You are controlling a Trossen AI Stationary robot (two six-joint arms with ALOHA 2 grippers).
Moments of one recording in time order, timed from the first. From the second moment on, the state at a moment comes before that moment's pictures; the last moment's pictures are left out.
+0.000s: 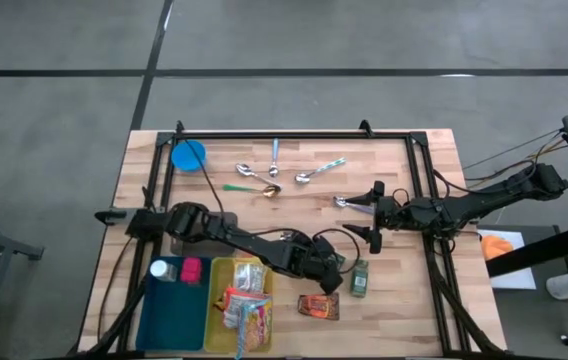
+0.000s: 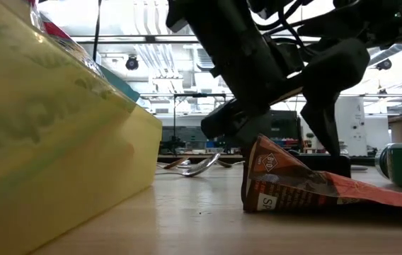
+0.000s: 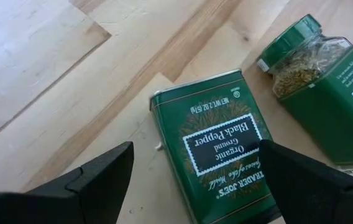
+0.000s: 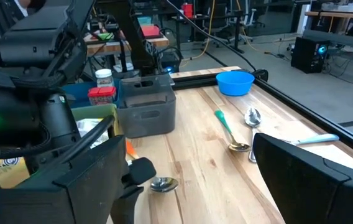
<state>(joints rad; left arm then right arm) -0.27 2.38 1.82 -0.47 -0.38 -0.88 0.24 0.82 0.29 0.40 0.39 0.16</state>
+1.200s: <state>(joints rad) -0.32 2.26 1.80 -1.00 -0.35 -1.08 0.24 0.82 0.29 0.40 0.39 0.16</state>
